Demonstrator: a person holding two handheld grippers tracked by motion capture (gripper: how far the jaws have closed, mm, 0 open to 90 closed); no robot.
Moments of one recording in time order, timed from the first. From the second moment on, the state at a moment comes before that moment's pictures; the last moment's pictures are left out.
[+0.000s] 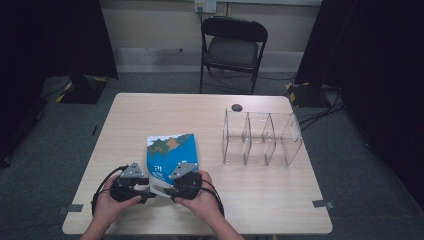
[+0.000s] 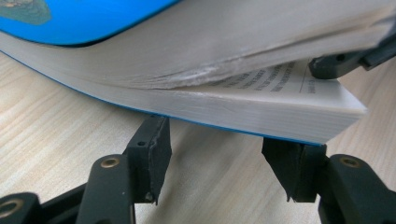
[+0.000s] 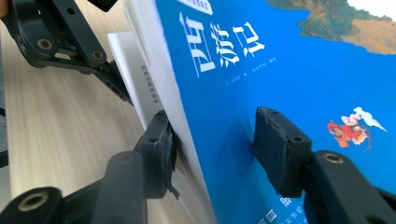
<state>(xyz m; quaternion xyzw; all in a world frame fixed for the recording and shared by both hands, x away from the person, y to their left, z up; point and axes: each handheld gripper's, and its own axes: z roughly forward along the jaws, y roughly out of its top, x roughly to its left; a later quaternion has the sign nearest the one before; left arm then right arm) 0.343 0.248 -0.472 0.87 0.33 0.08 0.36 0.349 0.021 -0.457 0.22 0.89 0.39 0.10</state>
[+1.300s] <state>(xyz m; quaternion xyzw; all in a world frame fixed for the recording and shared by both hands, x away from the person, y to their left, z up) 0.347 0.246 -0.468 0.87 0.33 0.07 0.36 0.341 0.024 -0.480 0.16 0.89 0.39 0.17</state>
